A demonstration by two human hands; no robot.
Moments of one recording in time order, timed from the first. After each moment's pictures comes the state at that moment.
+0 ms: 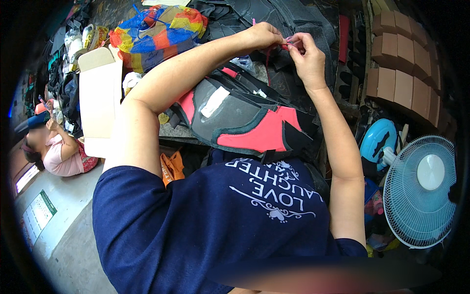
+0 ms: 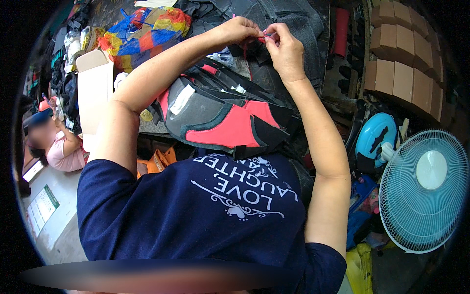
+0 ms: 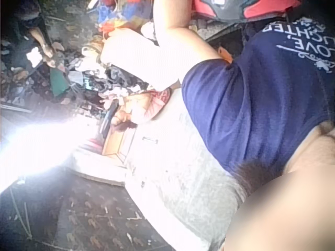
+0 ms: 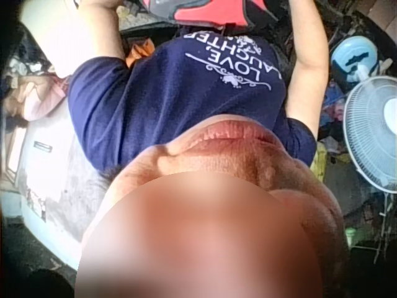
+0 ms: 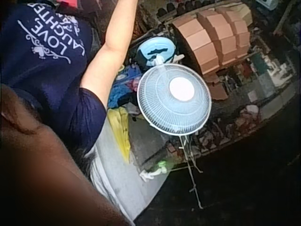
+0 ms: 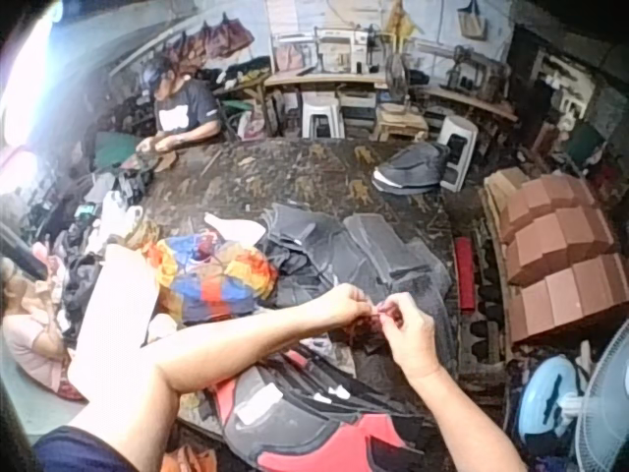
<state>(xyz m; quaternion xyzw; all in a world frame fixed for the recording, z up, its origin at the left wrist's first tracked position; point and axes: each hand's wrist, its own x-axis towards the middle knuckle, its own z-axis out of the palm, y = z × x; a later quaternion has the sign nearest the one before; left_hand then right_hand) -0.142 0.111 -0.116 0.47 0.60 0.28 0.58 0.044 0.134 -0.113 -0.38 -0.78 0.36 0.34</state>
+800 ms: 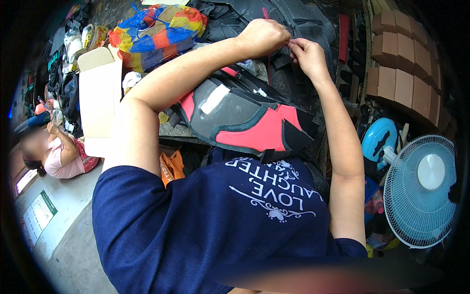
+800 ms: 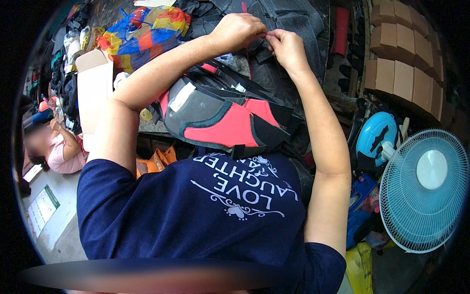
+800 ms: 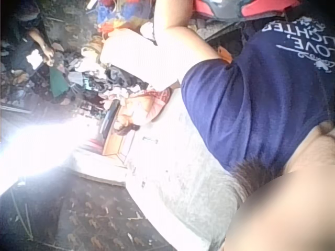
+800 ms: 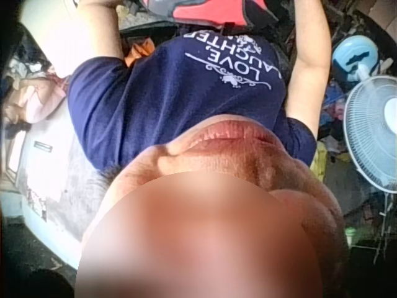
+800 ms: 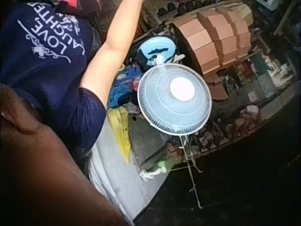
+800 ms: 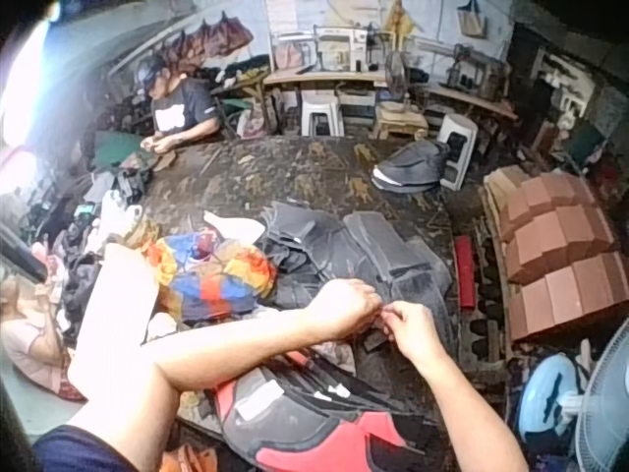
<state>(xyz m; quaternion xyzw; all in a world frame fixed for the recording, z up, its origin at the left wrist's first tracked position) -0.137 0.105 -0.105 0.84 0.50 0.21 0.00 0.047 0.150 -0.114 -0.45 -0.74 0.47 0.17</state>
